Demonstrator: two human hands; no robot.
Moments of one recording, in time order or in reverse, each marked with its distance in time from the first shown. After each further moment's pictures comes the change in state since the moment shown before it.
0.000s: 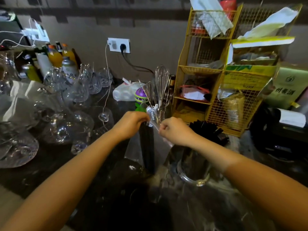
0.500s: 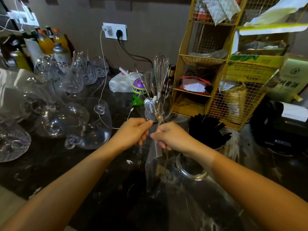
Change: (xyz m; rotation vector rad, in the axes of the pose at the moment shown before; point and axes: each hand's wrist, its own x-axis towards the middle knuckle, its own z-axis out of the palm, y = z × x) left_hand -0.026 0.022 0.017 -0.519 -0.071 -0.398; right_hand -0.016 -0.003 0.023 0.486 -0.102 0.082
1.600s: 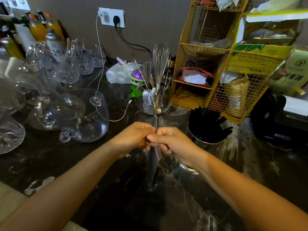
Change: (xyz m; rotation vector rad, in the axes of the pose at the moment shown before) left_hand -0.014 -0.005 0.013 -0.380 -0.365 -0.153; right_hand -0.016 0.023 0.011 0.492 -0.090 0.057
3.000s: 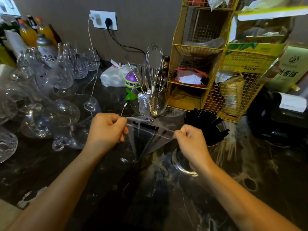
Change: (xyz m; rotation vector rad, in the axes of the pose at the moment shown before) left_hand -0.010 0.010 -0.025 0.309 0.686 0.226; right_hand -0.012 0.005 -0.020 -0.195 0.663 -0.138
